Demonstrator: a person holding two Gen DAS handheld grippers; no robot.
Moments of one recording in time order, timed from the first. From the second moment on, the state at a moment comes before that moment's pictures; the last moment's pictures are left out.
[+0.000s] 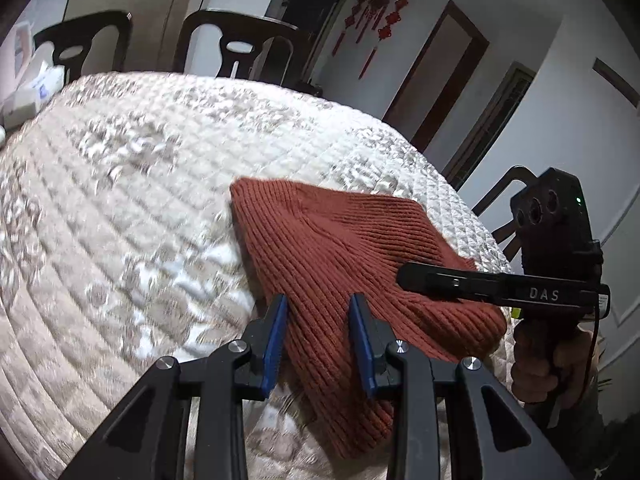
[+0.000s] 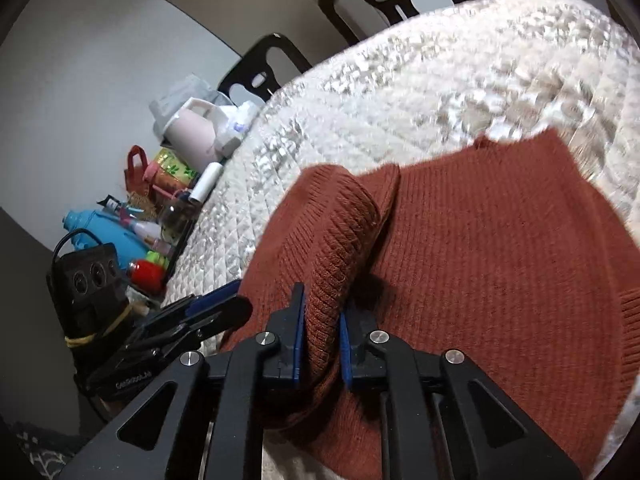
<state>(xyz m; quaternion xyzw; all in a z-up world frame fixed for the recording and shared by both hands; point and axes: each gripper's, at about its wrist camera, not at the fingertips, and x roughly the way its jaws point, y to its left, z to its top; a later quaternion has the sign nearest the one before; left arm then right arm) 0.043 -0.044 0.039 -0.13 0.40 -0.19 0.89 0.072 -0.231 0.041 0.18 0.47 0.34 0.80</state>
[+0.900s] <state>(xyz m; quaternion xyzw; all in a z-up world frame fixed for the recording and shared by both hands) 0.038 -0.132 0.041 -0.02 0.37 -0.23 0.90 0.036 -0.342 0.049 0.19 0.43 0.22 0.86</state>
